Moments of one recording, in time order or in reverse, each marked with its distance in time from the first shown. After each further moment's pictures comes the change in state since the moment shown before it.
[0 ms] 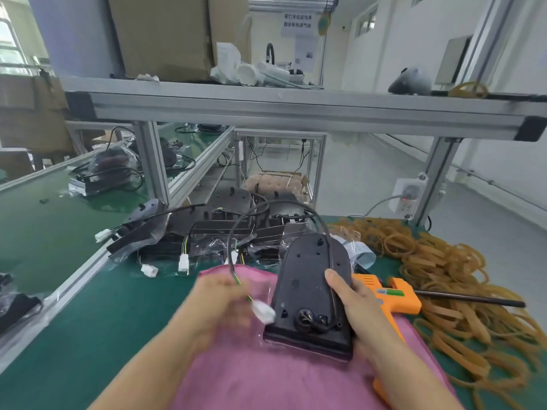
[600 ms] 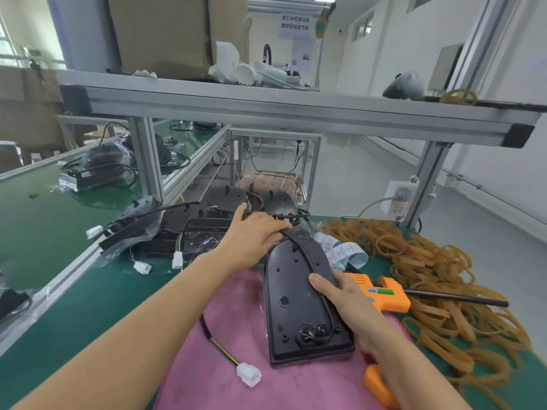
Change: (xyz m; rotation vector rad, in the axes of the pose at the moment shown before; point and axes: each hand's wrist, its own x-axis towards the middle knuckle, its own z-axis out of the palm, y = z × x) left_hand 0.087 0.052 0.029 1.313 -0.011 0.854; right_hand 0.006 -0.008 -0.009 -0.279 -0.190 -0.045
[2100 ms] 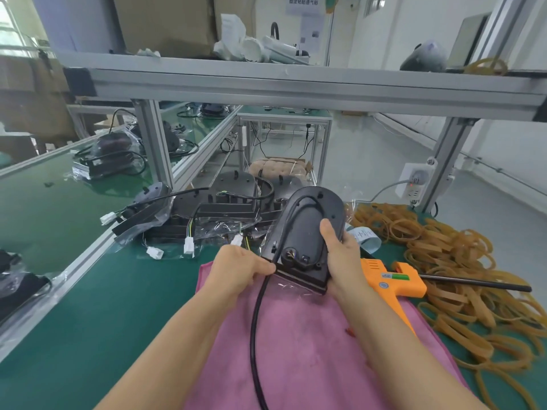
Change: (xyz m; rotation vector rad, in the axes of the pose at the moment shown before) left_hand -0.072 0.027 0.006 -1.033 0.122 -0.822; right_hand 0.052 -0.004 0.039 0.356 0.328 -0.095
